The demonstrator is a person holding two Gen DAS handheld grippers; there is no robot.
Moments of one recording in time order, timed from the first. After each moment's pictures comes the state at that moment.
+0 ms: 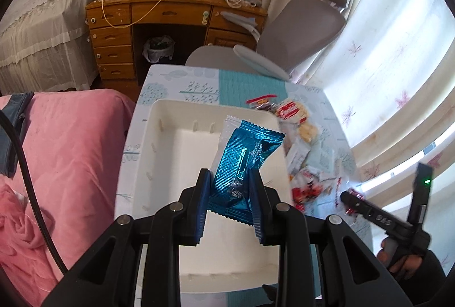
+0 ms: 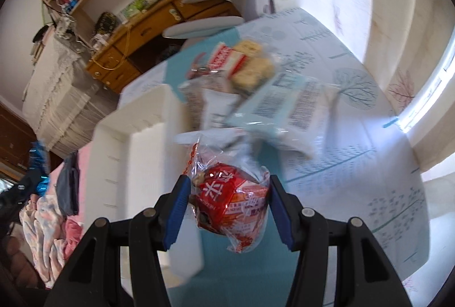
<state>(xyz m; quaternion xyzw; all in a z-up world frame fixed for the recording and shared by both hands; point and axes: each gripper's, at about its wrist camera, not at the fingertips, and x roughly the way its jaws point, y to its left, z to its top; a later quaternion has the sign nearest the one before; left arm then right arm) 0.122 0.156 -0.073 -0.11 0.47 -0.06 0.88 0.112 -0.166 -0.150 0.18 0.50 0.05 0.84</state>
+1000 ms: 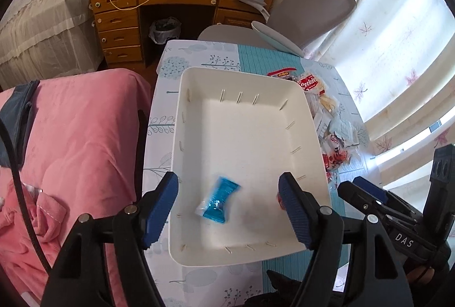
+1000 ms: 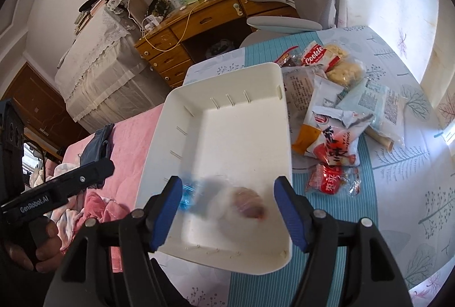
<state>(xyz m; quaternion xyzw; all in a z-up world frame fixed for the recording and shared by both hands) 0.093 0.203 -0.094 -0.09 0.51 -0.06 0.85 0.075 -0.051 -0.129 0.14 0.48 0.15 0.85</state>
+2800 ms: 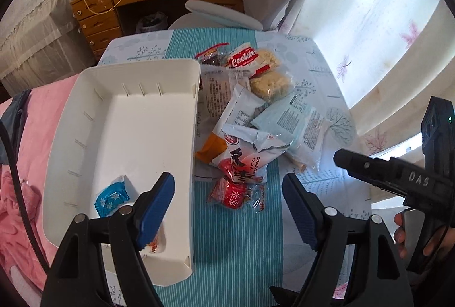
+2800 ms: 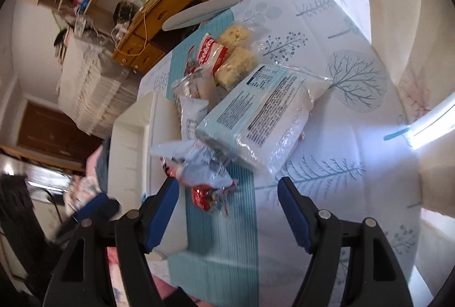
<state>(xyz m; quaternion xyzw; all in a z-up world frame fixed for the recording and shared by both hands) 0.138 -0.046 -0.124 -0.05 0.54 -0.02 0.84 0.159 -0.288 -0.186 0.26 0.57 0.17 0.76</state>
